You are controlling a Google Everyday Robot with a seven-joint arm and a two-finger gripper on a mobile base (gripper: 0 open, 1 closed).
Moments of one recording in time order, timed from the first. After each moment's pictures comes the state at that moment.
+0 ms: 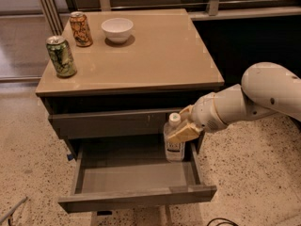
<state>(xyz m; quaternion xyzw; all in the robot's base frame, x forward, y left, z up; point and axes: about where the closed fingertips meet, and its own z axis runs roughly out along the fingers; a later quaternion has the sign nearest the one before) 0.500 -0.077 0.761 -0.56 0.73 0.23 0.32</state>
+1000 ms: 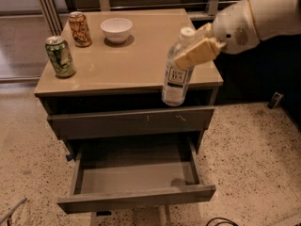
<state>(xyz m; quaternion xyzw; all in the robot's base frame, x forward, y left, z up) 0.543 -0.086 0.972 -0.52 0.72 0.26 0.38</state>
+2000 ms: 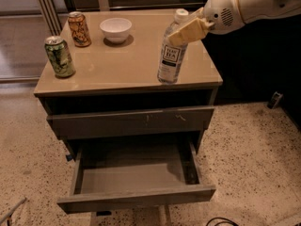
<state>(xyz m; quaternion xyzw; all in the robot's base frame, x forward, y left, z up) 0.619 -0.082 0.984 -0.49 0.73 0.27 0.40</state>
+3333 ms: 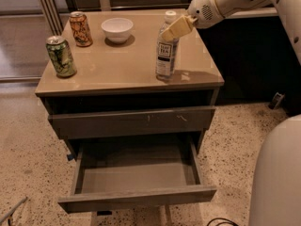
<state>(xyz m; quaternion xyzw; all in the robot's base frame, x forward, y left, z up) 0.697 -0.072 0.952 -0.48 0.76 0.26 0.36</state>
